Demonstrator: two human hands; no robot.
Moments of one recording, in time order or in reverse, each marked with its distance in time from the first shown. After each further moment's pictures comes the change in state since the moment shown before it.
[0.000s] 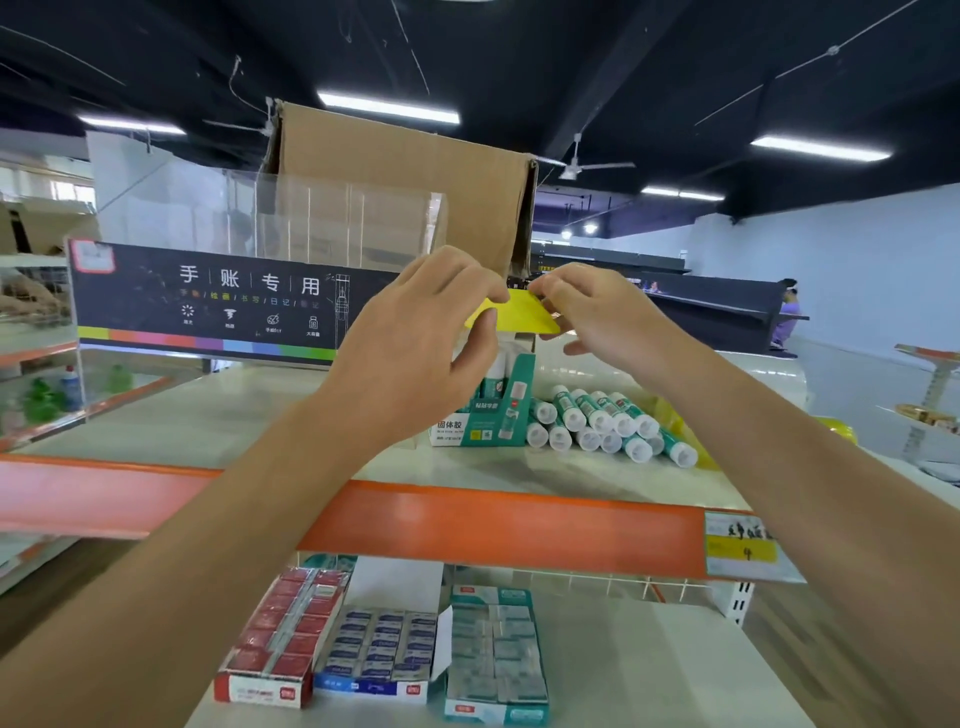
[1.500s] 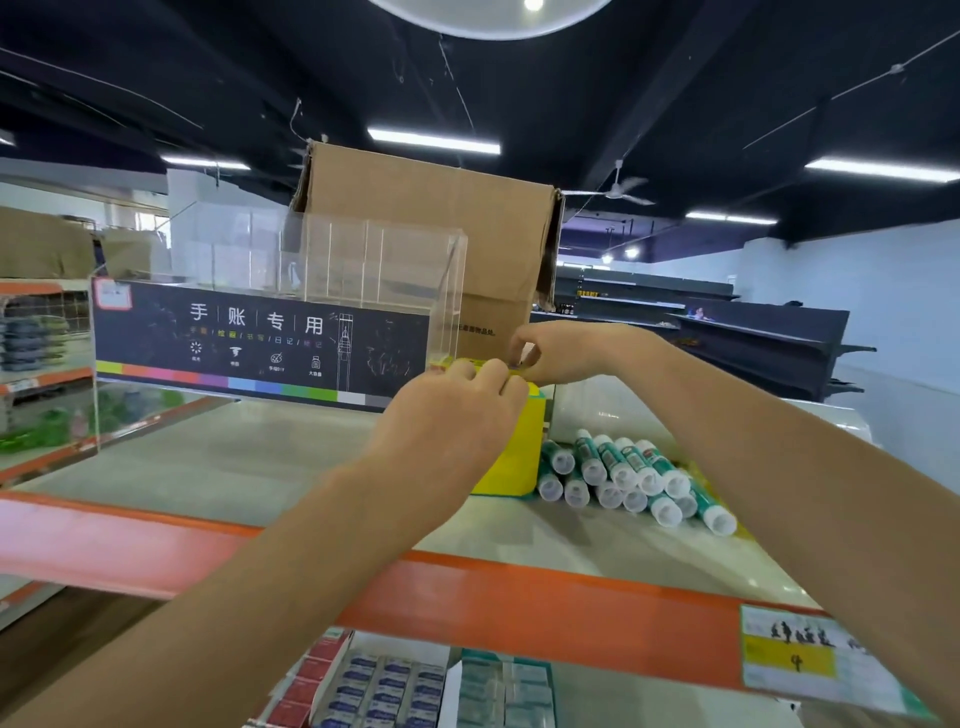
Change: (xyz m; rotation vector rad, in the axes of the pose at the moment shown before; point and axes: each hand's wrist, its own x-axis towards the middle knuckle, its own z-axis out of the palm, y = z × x) left_hand 0.002 0.015 0.026 0.588 -0.462 0.063; right_hand 0.106 0.036 0.024 -0.602 -0.539 -0.121
